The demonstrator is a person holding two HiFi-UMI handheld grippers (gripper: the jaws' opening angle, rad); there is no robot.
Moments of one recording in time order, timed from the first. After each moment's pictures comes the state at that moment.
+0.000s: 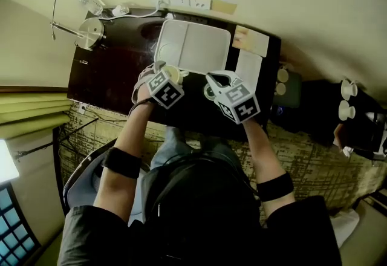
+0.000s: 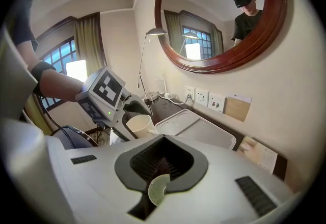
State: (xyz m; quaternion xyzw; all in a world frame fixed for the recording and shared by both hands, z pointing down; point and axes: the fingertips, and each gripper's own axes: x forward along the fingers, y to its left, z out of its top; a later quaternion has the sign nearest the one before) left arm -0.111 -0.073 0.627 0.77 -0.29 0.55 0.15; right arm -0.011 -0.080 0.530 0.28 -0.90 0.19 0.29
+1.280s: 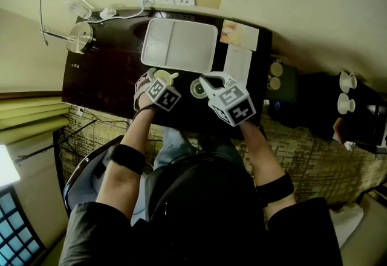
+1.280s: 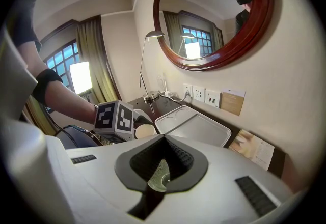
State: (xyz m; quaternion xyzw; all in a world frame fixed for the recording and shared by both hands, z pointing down) left arm -0.097 -0.064 0.702 0.72 -0.36 0.58 0.16; right arm 0.026 -0.065 0.534 0.26 -0.90 0.20 0.29
